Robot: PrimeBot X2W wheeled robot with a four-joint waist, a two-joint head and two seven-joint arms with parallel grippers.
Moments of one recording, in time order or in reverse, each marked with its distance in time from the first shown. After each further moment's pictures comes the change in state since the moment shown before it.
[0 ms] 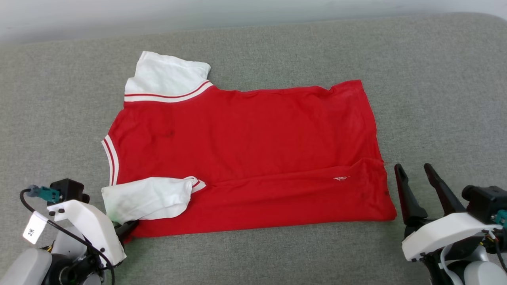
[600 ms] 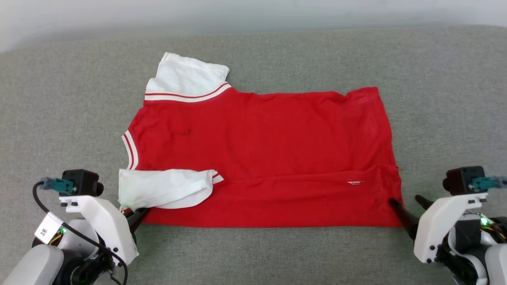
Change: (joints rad) left arm 0.004 0.006 -0.016 -0.136 0.095 -0.014 -0.110; right arm -0.058 -0.140 0.026 0.034 0.118 0.000 0.566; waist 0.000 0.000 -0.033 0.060
